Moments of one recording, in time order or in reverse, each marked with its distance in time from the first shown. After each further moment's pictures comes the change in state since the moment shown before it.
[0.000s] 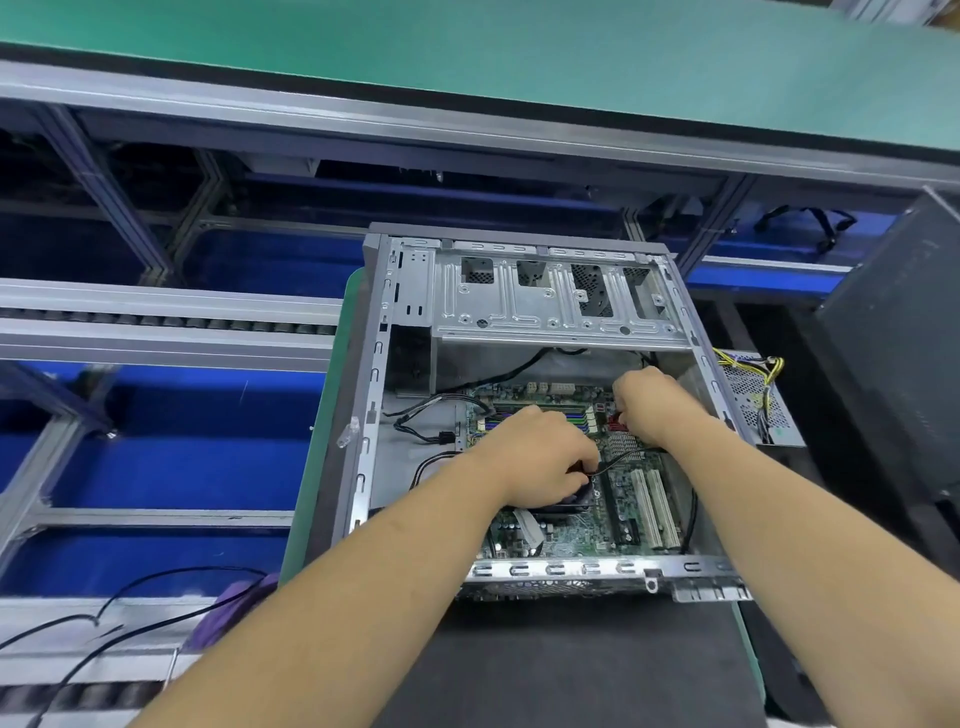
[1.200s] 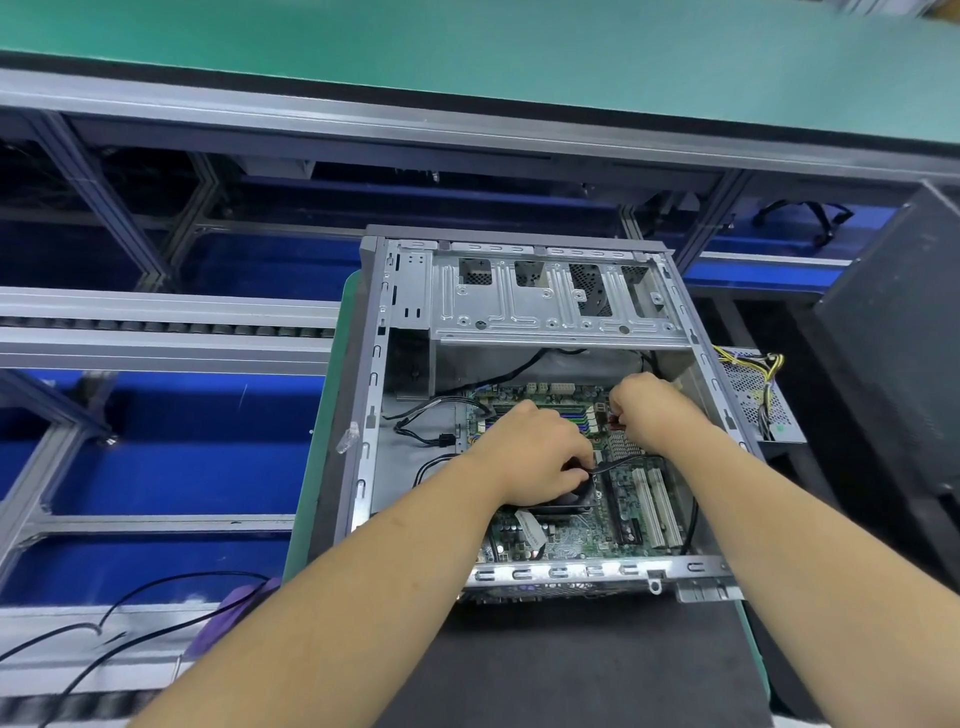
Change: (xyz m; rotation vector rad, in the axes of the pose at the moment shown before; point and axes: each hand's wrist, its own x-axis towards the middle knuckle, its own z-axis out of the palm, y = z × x) left_hand -0.001 -0.004 -0.001 0.010 0.042 -0.016; right_hand 0.019 0.007 0.027 -0.076 0.027 -0.061
